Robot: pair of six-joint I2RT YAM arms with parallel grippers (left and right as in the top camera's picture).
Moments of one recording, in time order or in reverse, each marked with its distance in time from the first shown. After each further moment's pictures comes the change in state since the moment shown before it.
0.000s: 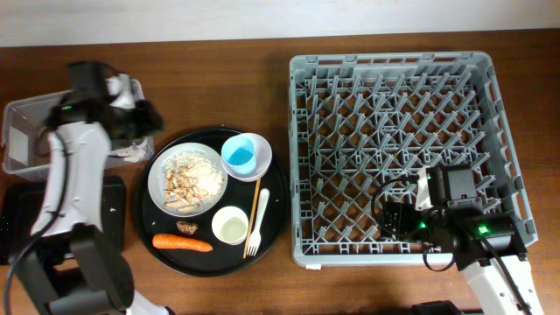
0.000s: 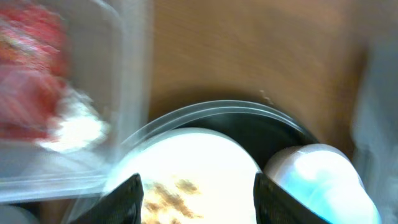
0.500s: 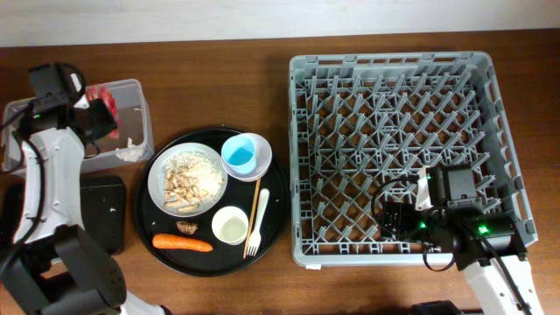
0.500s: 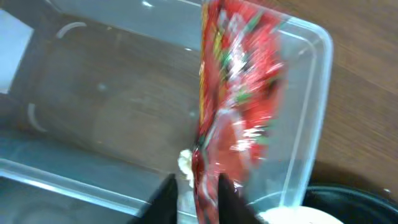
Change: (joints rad) left arm 0.150 0.000 0.000 0.138 -0.298 -0.004; right arm 0.000 0.000 0.000 0.000 0.000 0.000
